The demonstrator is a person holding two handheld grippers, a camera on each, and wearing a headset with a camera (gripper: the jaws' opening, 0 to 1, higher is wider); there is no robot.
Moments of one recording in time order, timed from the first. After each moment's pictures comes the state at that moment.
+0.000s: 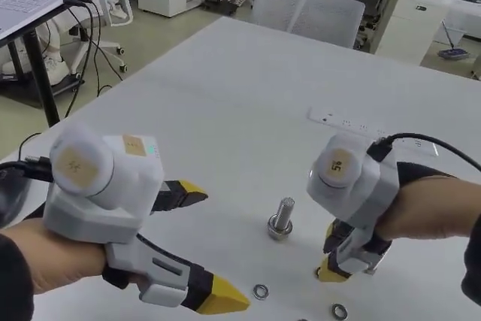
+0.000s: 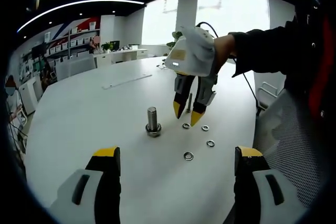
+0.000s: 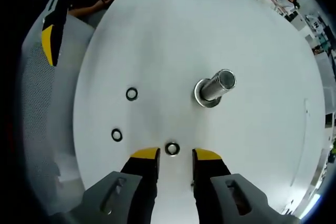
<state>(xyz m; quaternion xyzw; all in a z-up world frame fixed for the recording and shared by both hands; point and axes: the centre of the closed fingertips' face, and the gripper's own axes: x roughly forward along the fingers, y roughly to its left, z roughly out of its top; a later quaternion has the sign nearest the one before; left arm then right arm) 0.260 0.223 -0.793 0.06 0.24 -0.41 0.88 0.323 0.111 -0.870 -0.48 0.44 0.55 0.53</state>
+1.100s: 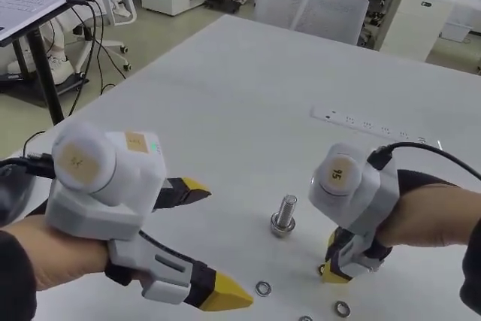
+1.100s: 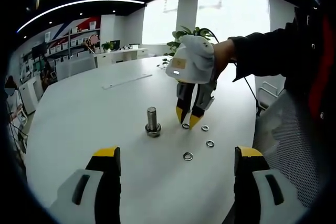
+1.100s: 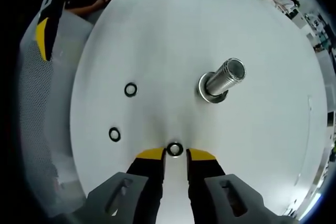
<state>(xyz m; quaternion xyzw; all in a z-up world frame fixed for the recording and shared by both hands) 0.263 0.222 -0.792 0.06 0.24 -0.40 0.88 0.324 0.109 -0.880 -0.47 0.44 0.55 0.53</state>
